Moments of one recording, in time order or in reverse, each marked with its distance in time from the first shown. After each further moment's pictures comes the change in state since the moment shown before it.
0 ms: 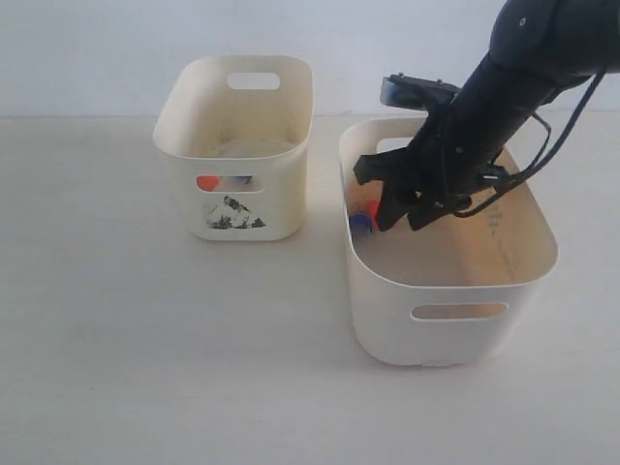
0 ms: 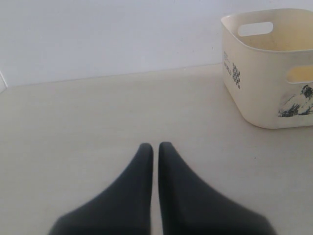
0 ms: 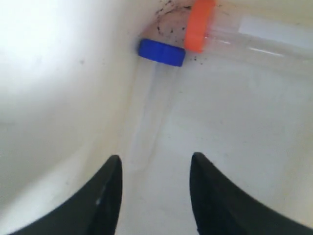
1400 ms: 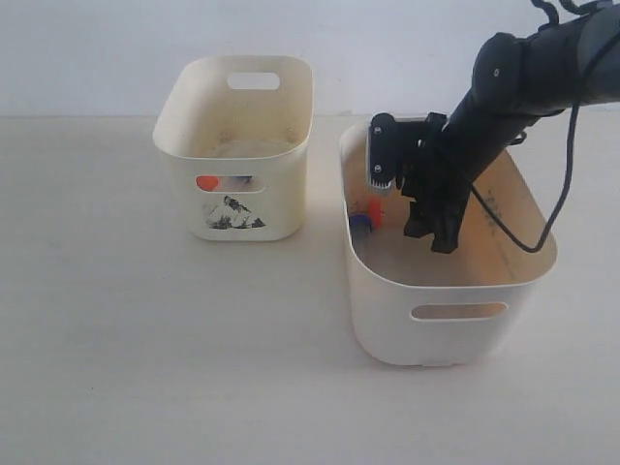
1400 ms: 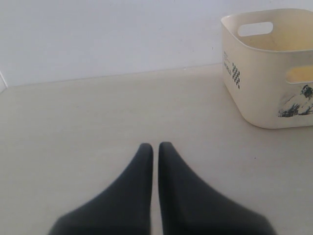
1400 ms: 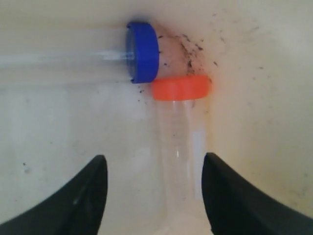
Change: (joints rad) left arm 0.000 0.000 0.000 0.000 0.000 0.000; right arm 0.000 0.102 0.001 -0.202 -0.257 -1.189
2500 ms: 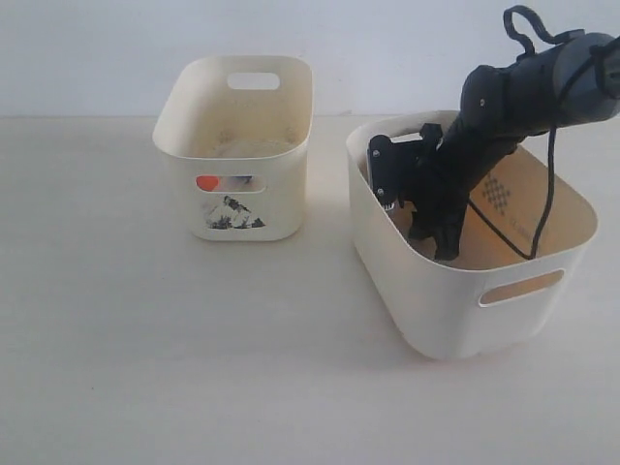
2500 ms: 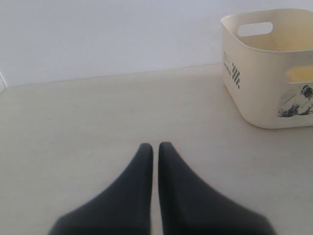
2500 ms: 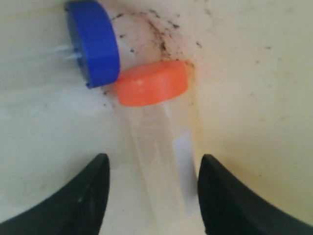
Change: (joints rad) left arm 0.000 0.000 0.000 0.000 0.000 0.000; right arm 0.000 0.076 -0.002 -0.098 -0.097 -0.004
